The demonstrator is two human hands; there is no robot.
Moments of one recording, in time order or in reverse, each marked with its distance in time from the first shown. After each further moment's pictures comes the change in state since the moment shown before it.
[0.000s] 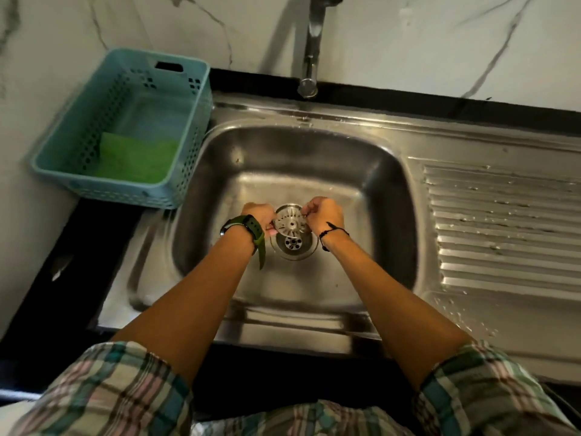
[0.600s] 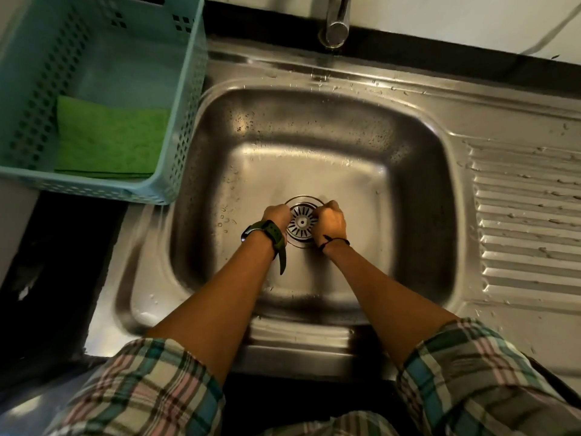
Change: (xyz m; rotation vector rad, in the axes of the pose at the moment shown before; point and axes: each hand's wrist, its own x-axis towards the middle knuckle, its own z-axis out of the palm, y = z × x) left_hand 0.039 -0.031 0.021 -0.129 -0.033 -0.171; right_hand 0.023 0.053 0.061 -0.474 -0.131 -0.014
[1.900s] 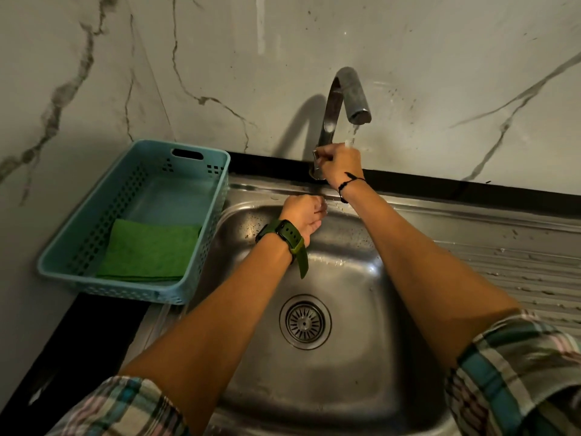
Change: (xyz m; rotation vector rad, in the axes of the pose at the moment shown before) left_hand -0.098 0.154 0.042 -0.144 -0.308 0.432; right_hand 0.073 -0.126 -0.242 0.457 0.449 -0.322
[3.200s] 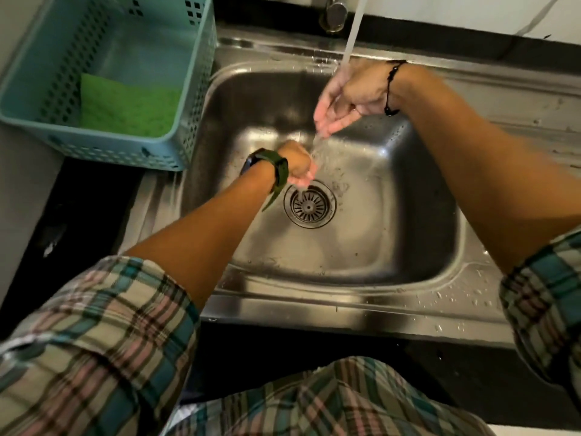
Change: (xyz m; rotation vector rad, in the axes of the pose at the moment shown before) left_hand -0.003 -0.100 -0.066 0.807 -0.084 -0.137; right_hand -0.074 0.035 -0.014 -0.007 -0.928 0.279
